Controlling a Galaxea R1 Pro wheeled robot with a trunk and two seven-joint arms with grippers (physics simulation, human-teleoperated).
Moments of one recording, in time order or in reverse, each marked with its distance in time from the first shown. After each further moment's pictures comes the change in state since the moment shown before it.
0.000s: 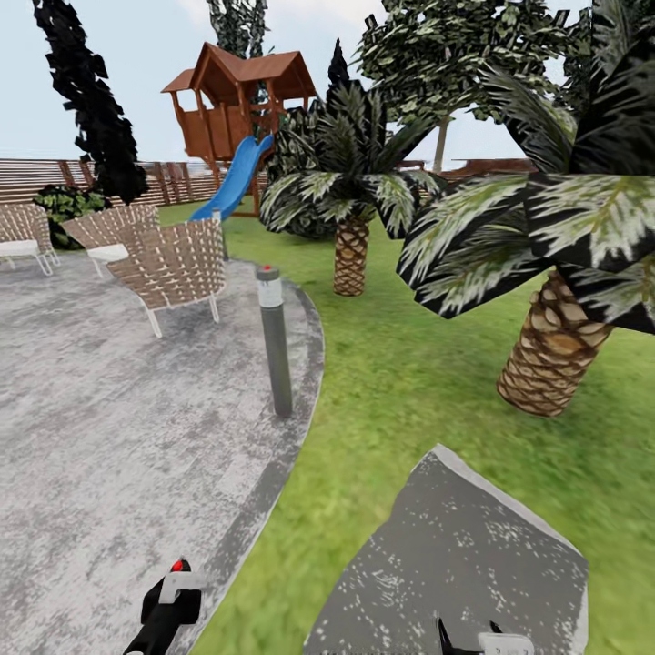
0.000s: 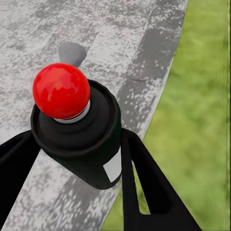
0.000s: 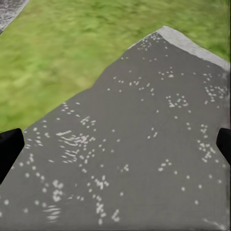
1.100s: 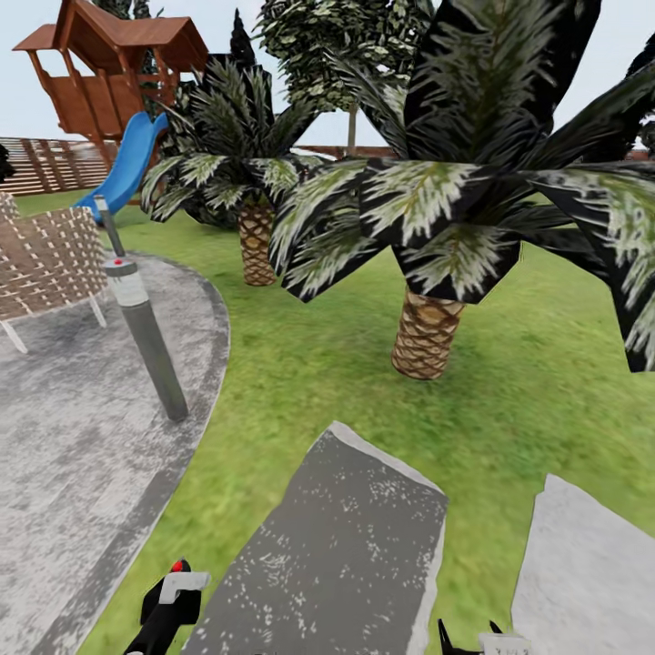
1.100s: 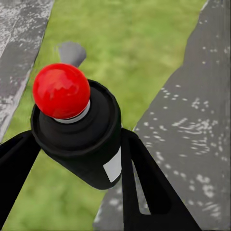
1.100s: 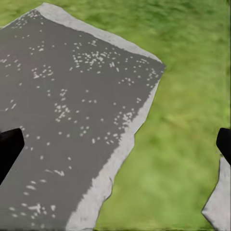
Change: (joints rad) left arm 0.000 0.000 0.000 0.002 0.000 0.000 0.000; right arm 0.001 0.000 0.000 0.000 0.000 0.000 0.000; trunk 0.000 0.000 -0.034
